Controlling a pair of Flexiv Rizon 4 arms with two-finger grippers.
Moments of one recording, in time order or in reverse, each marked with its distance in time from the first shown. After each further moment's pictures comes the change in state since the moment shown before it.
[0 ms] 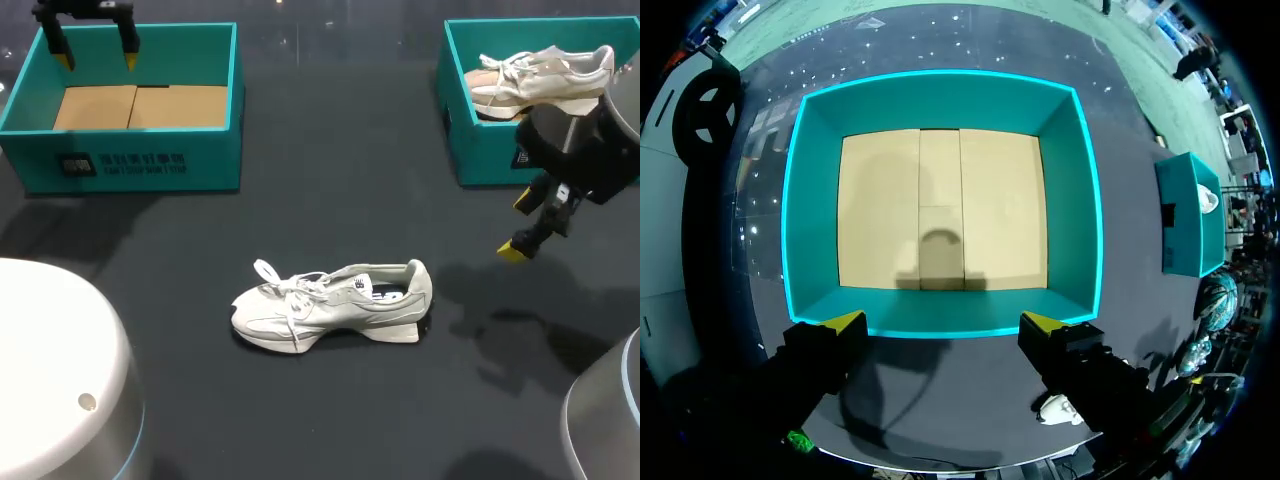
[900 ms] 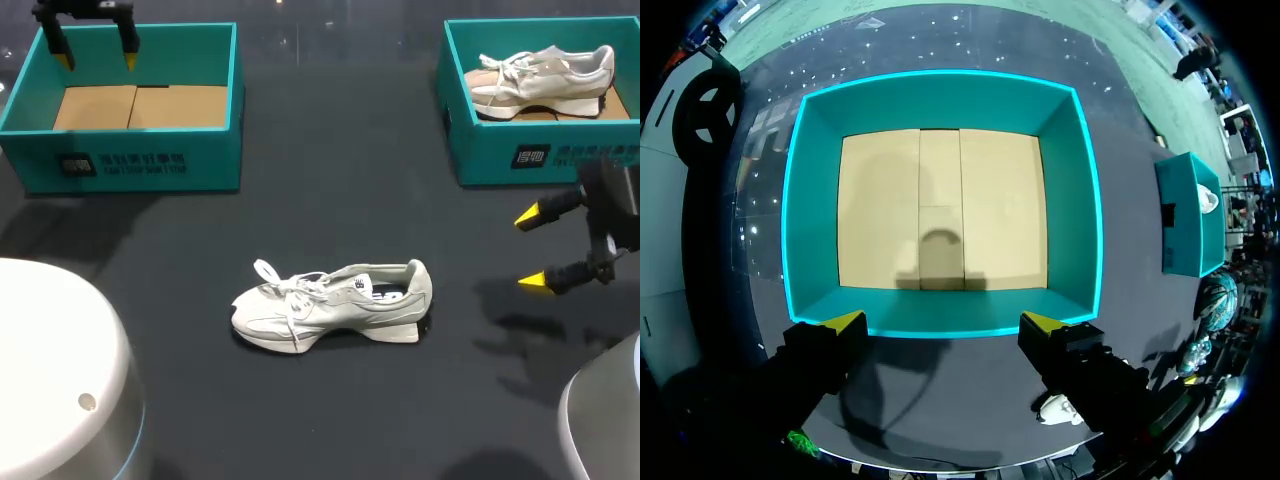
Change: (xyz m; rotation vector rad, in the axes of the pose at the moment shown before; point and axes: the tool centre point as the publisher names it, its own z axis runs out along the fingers) left arm 0.000 0.000 0.000 0.000 0.000 0.000; right arm 0.001 -0.025 0.025 -0.362 0.036 -0.302
